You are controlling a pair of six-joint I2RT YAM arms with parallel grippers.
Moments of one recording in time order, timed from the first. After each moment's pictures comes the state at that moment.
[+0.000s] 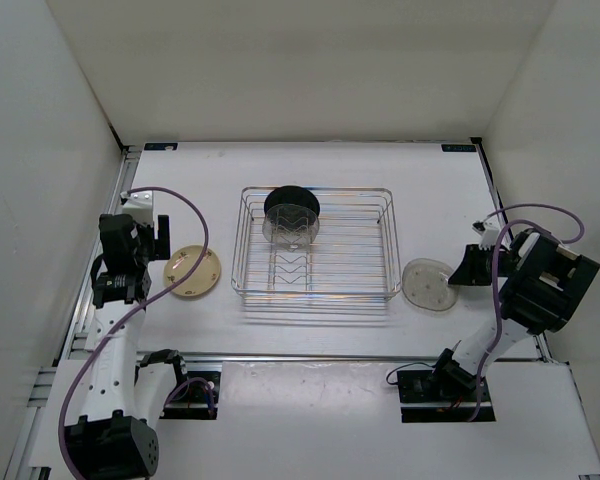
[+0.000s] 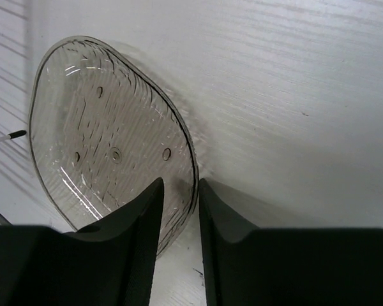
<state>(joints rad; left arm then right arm) 0.15 0.83 0.75 -0.37 -0.13 0.25 -0.60 1.76 0.97 -0.77 -0.75 -0.79</state>
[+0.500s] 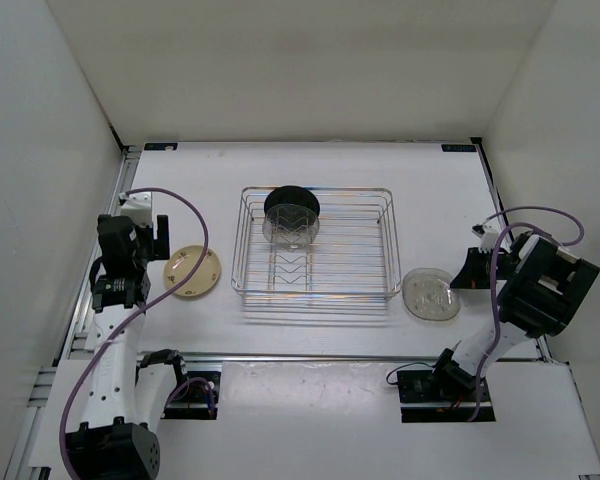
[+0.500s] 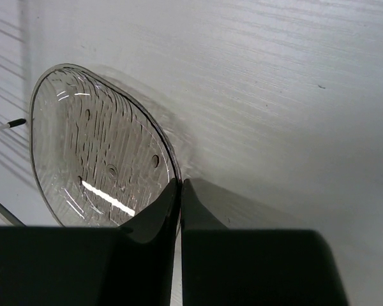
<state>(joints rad) 0.15 0.80 0.74 -0.37 -0.12 0.25 -0.60 1.73 0.95 -0.80 -0.72 -0.79</state>
